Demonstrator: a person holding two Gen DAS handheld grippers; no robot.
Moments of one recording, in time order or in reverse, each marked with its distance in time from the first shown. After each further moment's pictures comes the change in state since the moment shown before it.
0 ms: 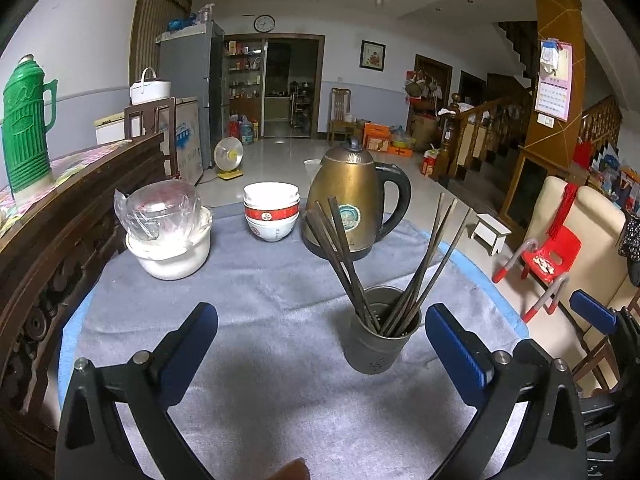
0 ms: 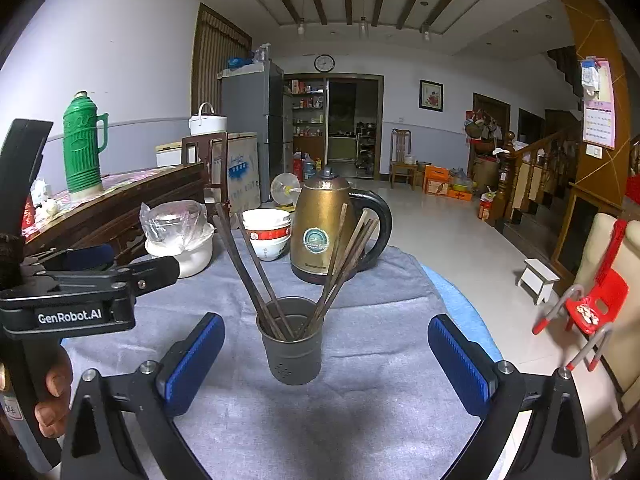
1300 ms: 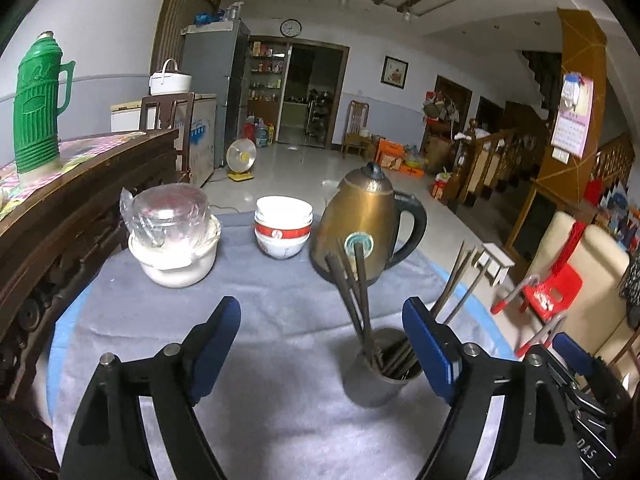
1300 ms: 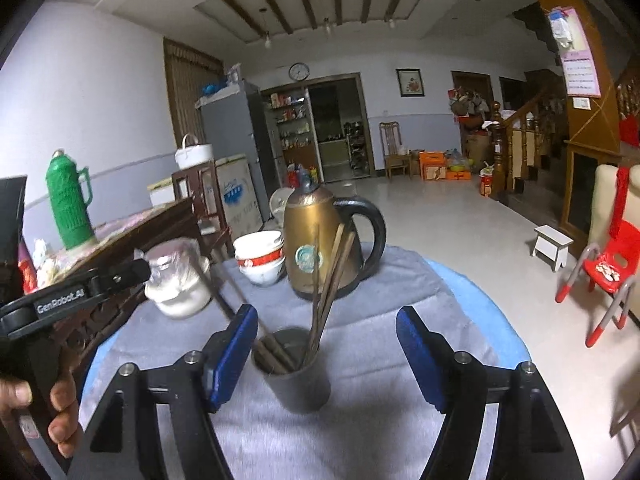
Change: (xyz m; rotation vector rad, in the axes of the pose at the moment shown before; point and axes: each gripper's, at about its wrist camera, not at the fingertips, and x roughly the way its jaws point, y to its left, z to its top) left arm 0.011 0.016 0.022 -0.109 -0.030 0.013; right arm 0.021 -0.032 0.010 0.170 -0.014 0.053
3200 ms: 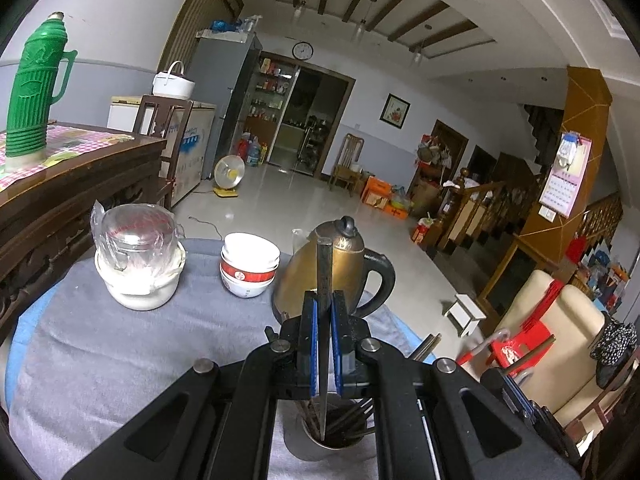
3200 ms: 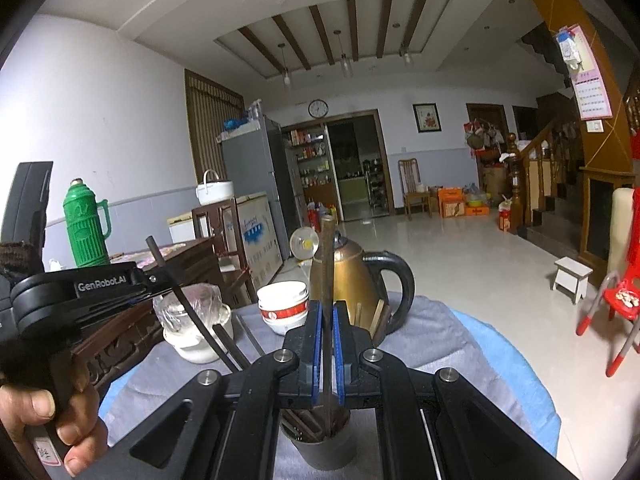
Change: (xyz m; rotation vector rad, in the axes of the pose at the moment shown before) left arm 0.019 -0.017 0.041 -0.151 -0.115 -0.088; right arm 0.021 0.011 0.035 0.001 -0.146 0.073
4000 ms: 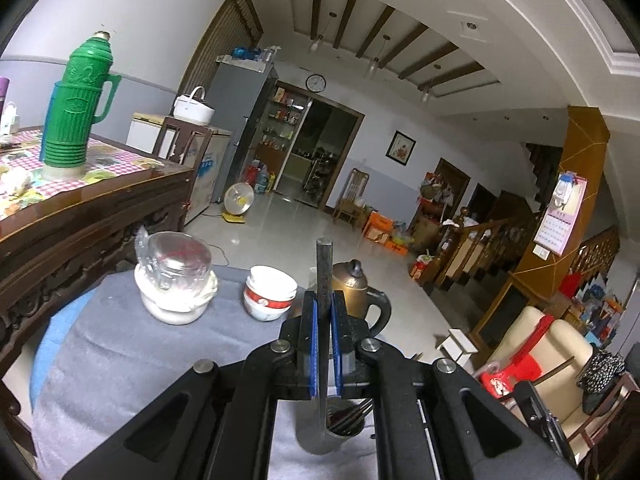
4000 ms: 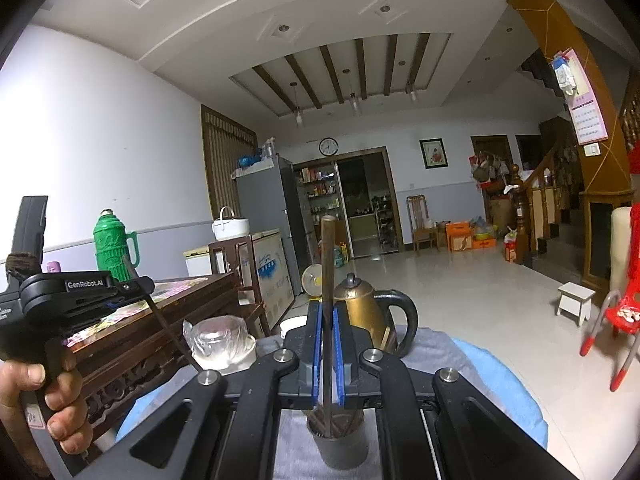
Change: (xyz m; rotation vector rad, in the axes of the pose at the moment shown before) left arm -0.091 0.030 0.019 -0.071 -0.124 -0.012; right arm -0.086 0.016 0.014 -0.002 -0.165 0.032
